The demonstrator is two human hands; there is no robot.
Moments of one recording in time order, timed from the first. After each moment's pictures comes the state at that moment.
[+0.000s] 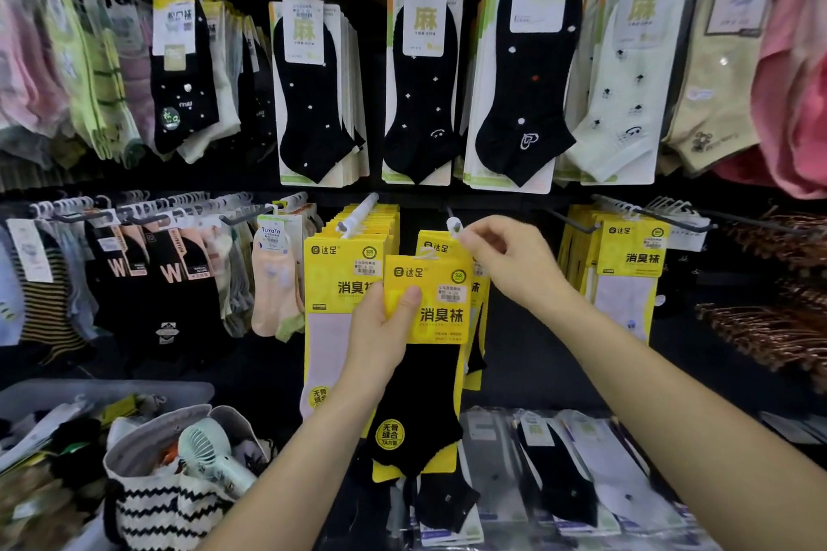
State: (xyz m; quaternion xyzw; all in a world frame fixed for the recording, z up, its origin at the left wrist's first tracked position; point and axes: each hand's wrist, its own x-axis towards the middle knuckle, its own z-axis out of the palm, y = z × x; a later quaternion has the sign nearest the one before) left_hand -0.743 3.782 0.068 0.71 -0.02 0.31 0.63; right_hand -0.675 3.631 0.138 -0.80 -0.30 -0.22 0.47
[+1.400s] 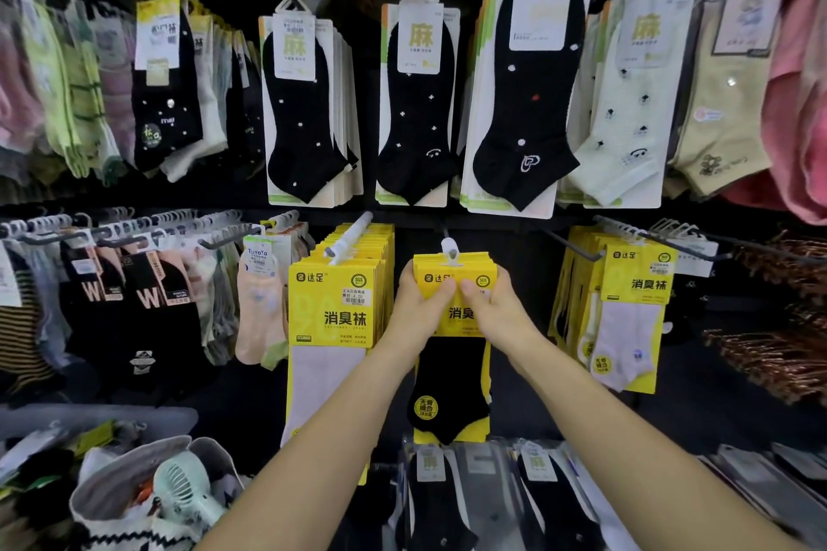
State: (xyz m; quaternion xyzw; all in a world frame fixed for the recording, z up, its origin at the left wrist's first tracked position) left_hand -0.657 3.764 0.093 0.74 -0.01 0.24 0.63; right_hand -0.626 3.650 0.098 -0.77 -0.21 -0.06 0.60
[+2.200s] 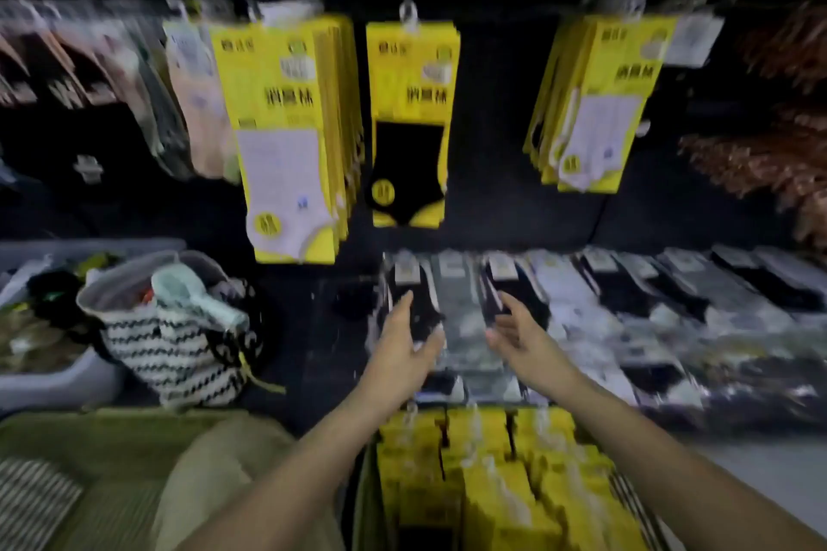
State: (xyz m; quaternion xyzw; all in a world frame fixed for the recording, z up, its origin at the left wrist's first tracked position) left_hand -0.795 3.714 -0.129 0.86 0.05 0.06 0.51; right_hand -0.737 3.530 -0.134 -0.86 -0.14 0.13 0.47
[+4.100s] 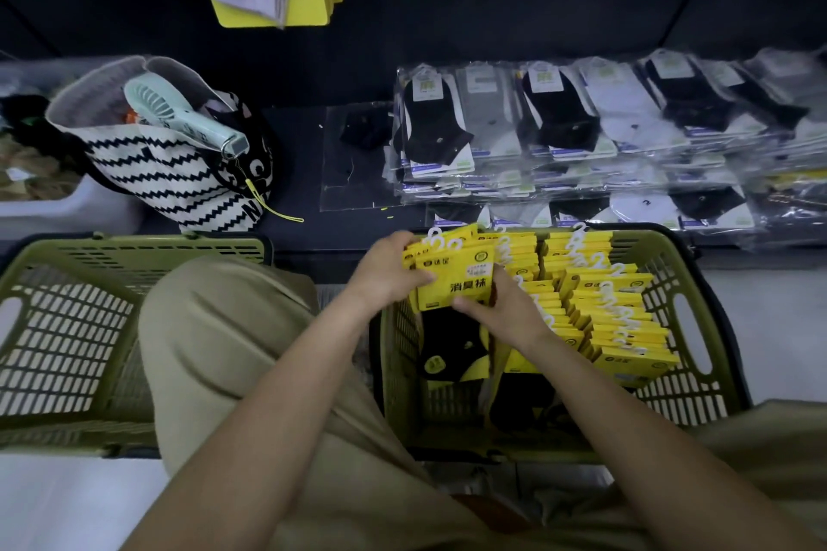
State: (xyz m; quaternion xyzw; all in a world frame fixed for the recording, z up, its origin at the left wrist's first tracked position) left_hand -0.854 3.744 -0.240 0.88 0.15 -0.10 0.45; right_hand -0.841 3.554 -0.297 -0.86 -0.08 0.22 0.46
